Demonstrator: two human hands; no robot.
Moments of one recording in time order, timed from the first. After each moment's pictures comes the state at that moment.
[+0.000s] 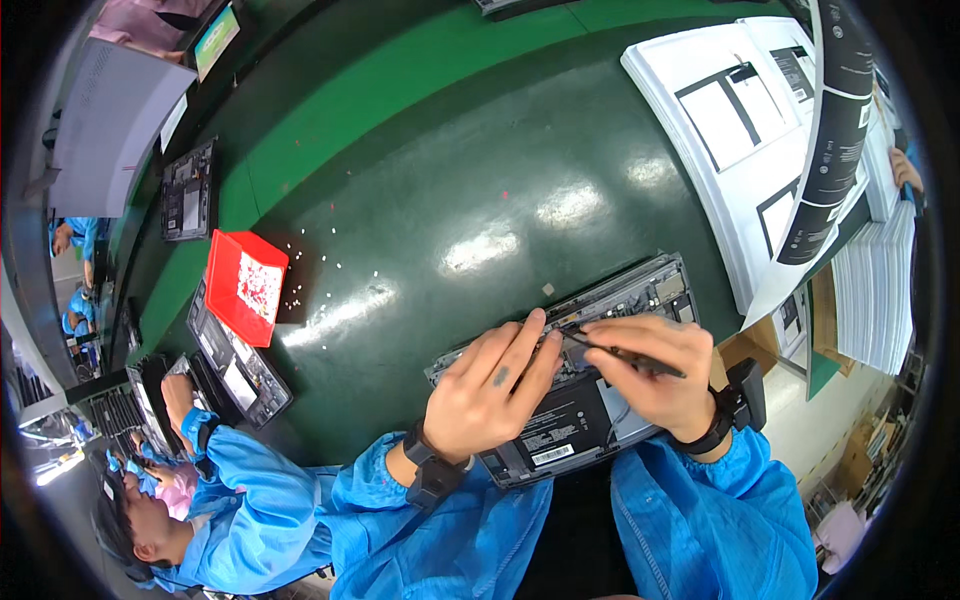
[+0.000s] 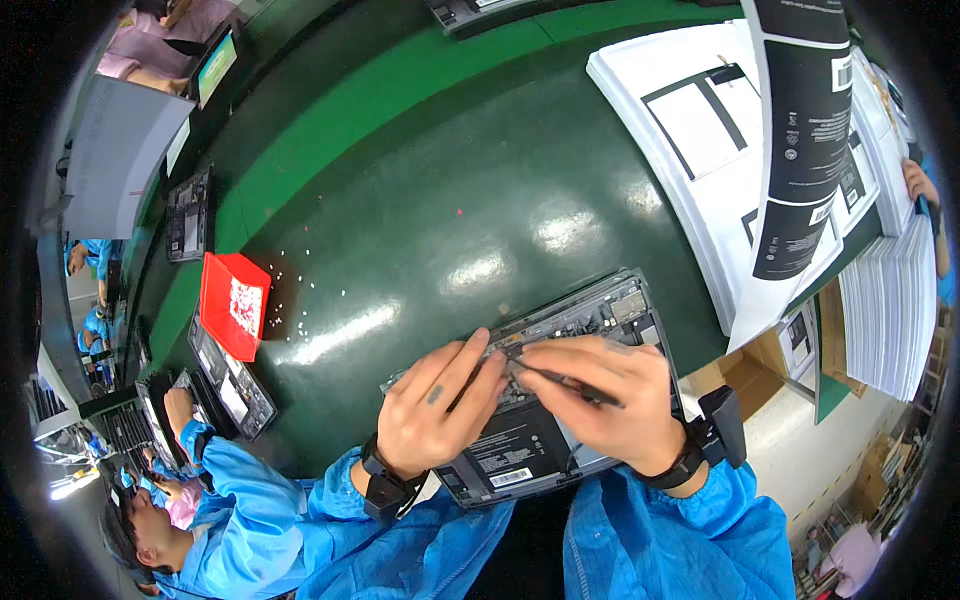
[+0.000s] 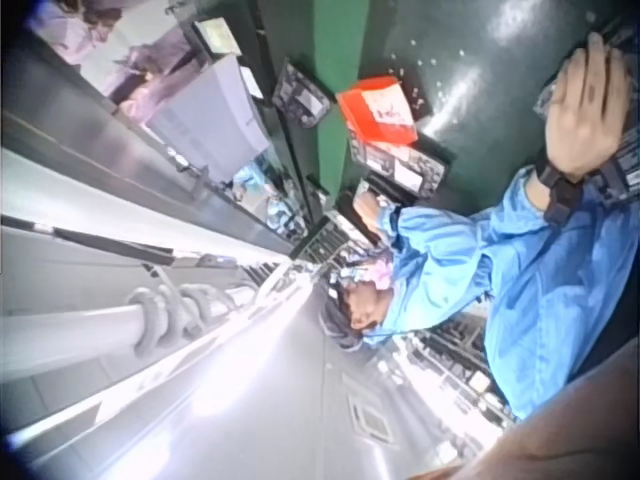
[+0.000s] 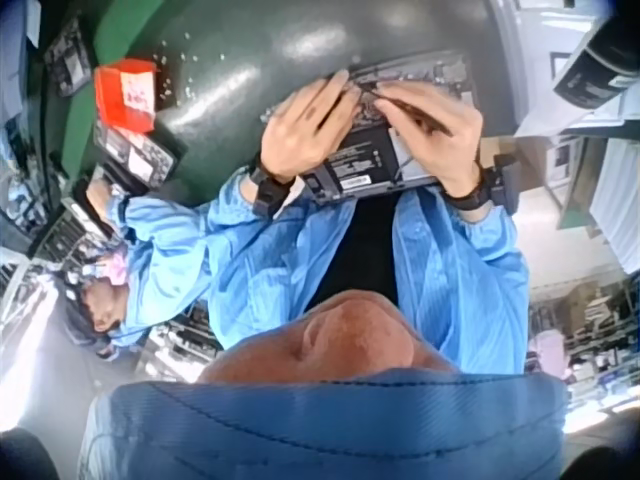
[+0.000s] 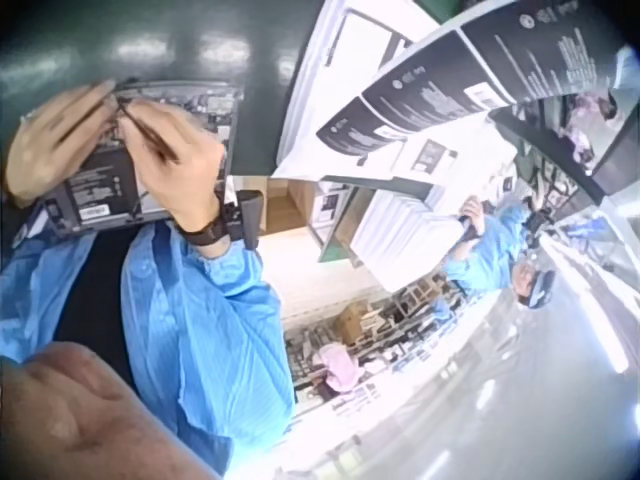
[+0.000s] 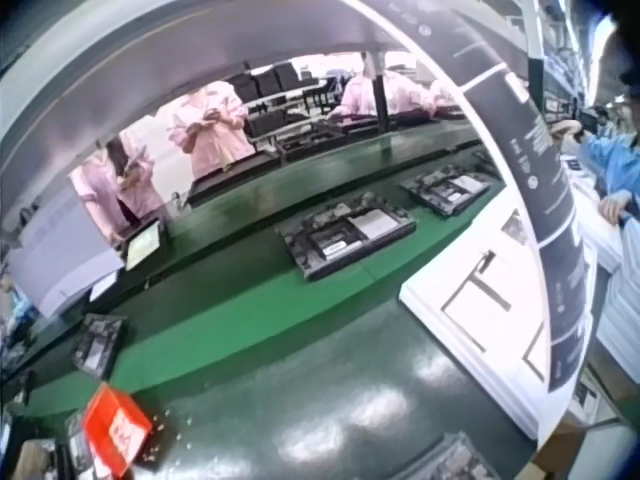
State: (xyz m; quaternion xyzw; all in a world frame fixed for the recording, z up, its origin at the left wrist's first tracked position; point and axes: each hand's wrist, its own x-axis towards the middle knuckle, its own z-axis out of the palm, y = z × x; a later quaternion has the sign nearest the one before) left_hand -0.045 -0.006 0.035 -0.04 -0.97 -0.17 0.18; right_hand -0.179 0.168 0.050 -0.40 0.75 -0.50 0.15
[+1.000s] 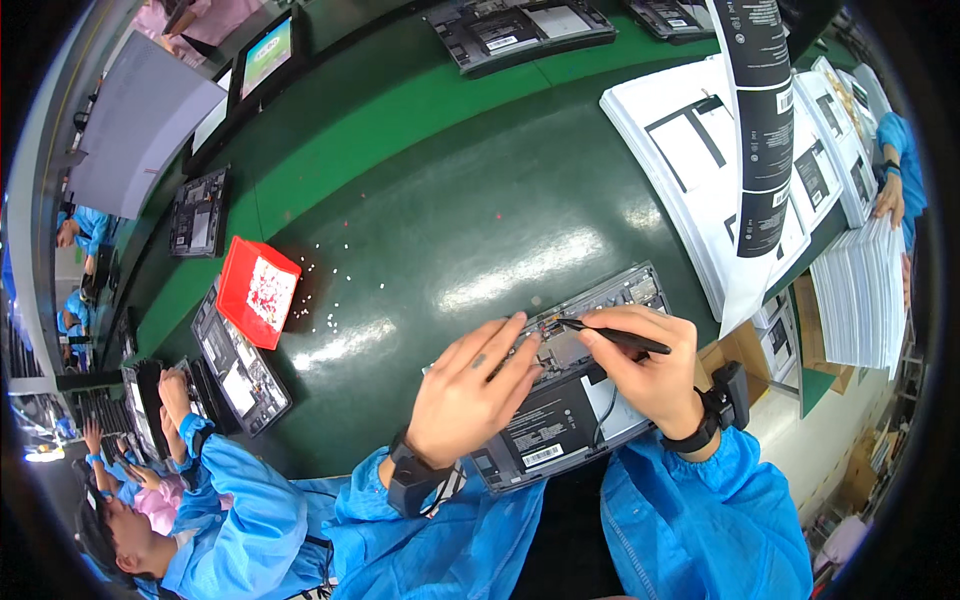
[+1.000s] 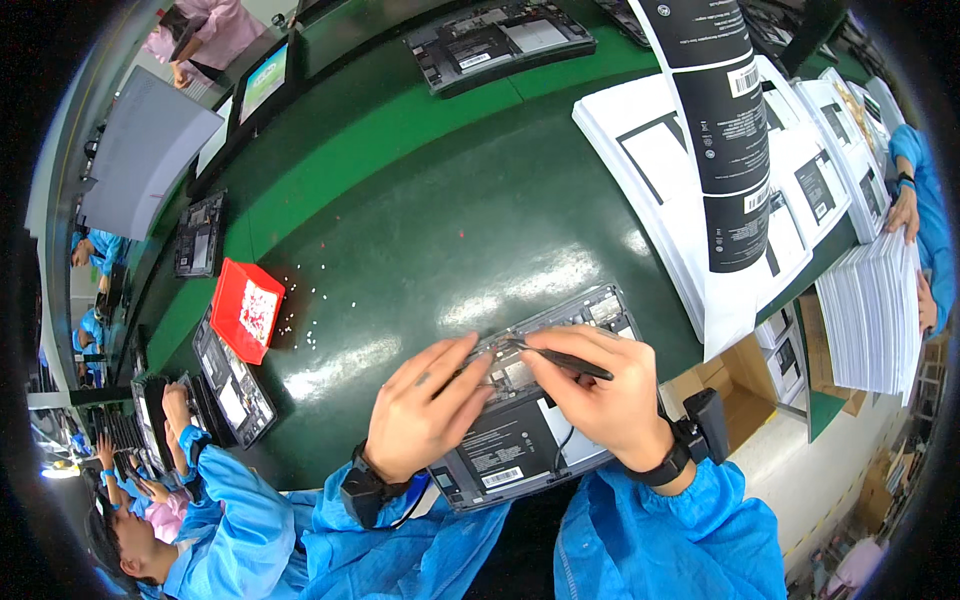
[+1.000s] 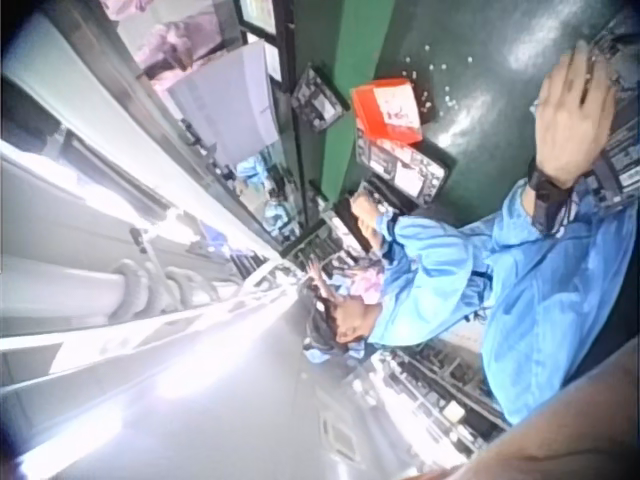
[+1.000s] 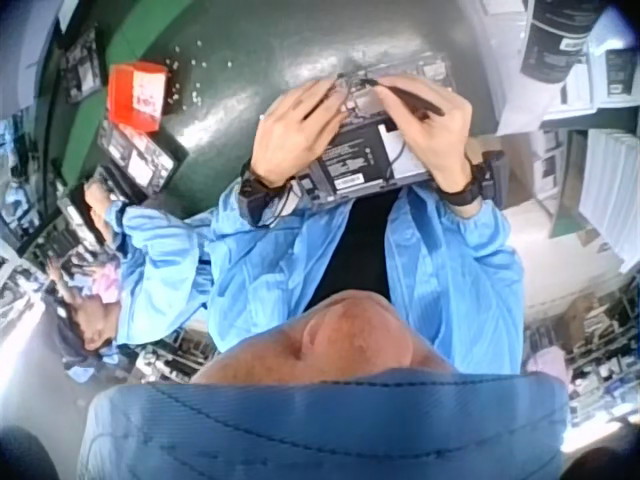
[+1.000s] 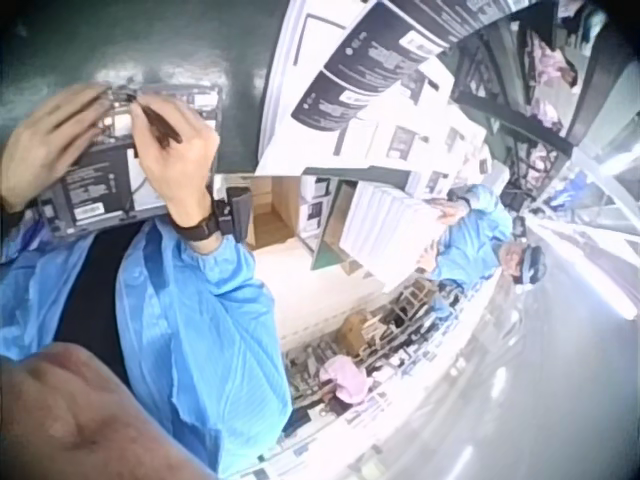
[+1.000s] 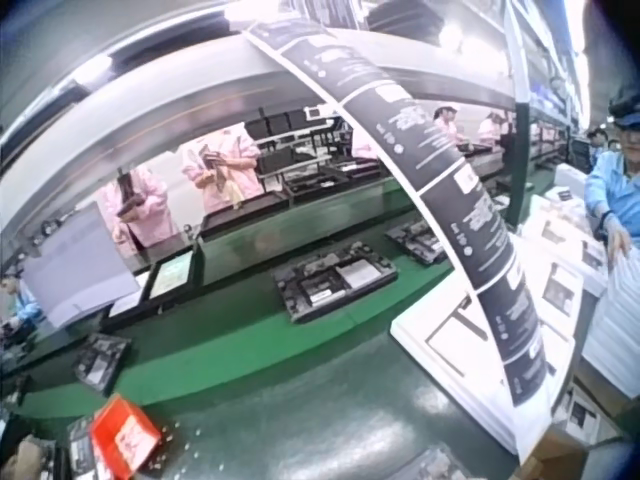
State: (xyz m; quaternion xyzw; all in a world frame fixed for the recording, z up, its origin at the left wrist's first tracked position) left_hand -0.035 -0.006 0.048 -0.01 -0.96 -0.22 0.15; right_hand -0.174 0.171 0.056 -0.32 0.76 -0.54 0.15
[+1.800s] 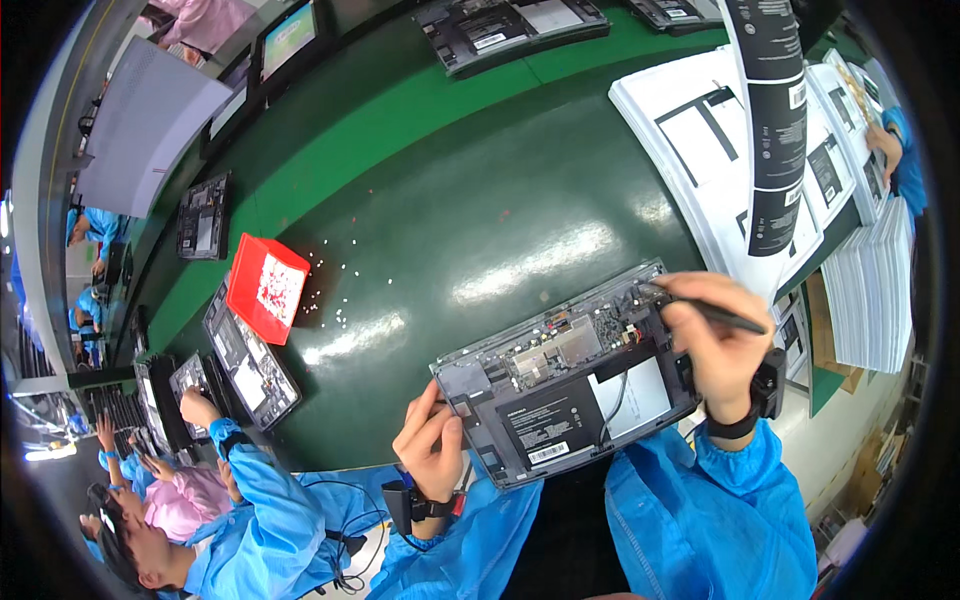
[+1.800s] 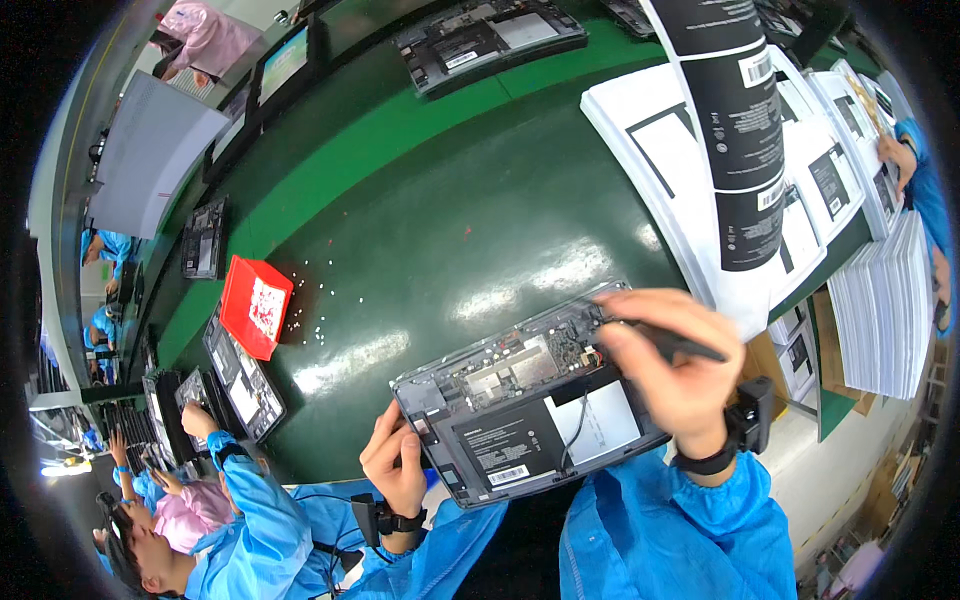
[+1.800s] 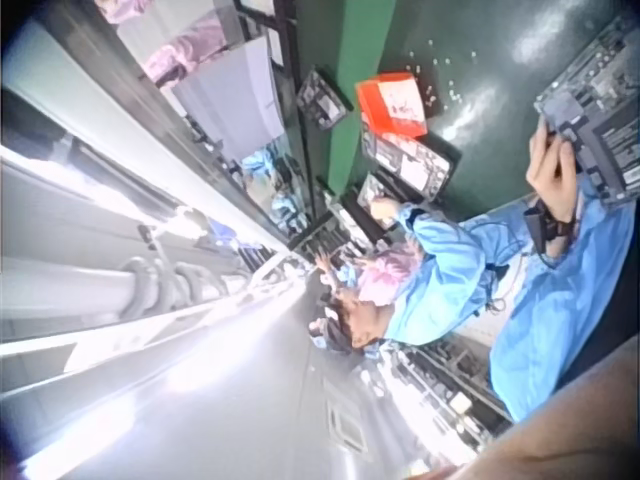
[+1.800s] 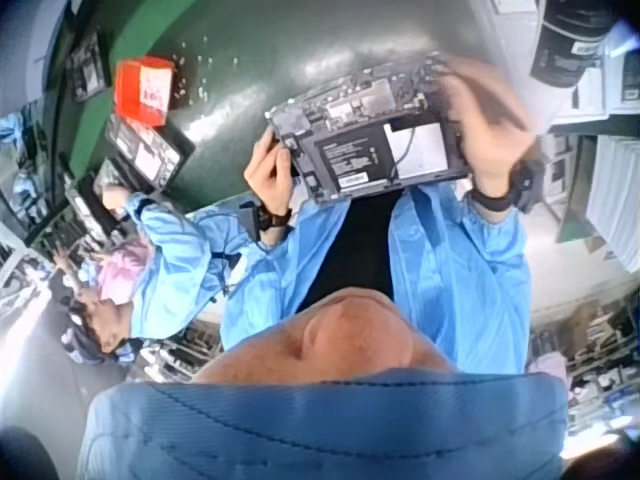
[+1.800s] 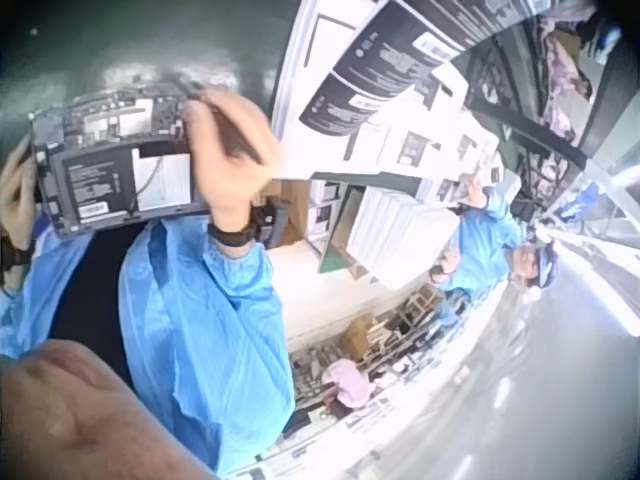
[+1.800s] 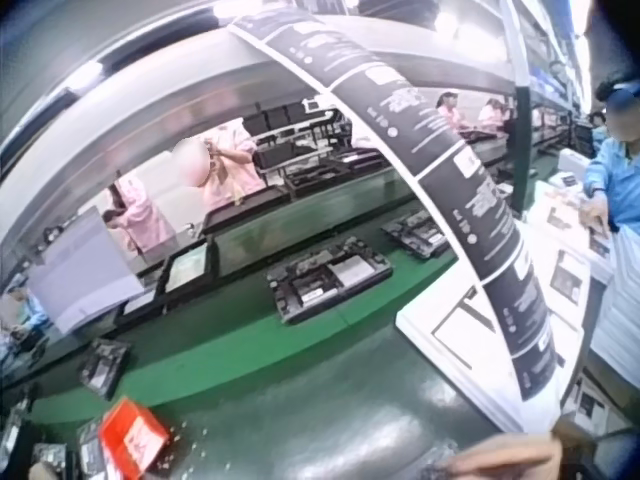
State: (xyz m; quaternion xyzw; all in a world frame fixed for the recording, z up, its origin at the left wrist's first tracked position) left_hand 0.072 0.023 0.010 0.33 -0.81 -0.42 0.25; right_hand -0.205 0.198 0.070 -0.28 0.70 -0.65 0.08
